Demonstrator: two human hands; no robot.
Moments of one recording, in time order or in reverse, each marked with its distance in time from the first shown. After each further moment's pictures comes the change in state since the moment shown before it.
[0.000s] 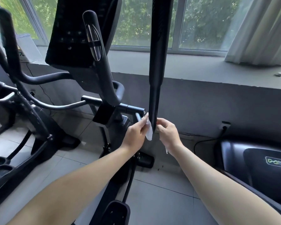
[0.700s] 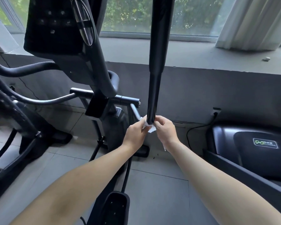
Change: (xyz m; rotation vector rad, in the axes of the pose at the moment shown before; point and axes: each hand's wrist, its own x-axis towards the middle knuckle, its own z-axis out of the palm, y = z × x) left_hand -0.003 -0.042 0.014 0.201 -0.132 -0.017; right_hand -0.006 0.026 0.019 -0.047 0.104 0.063
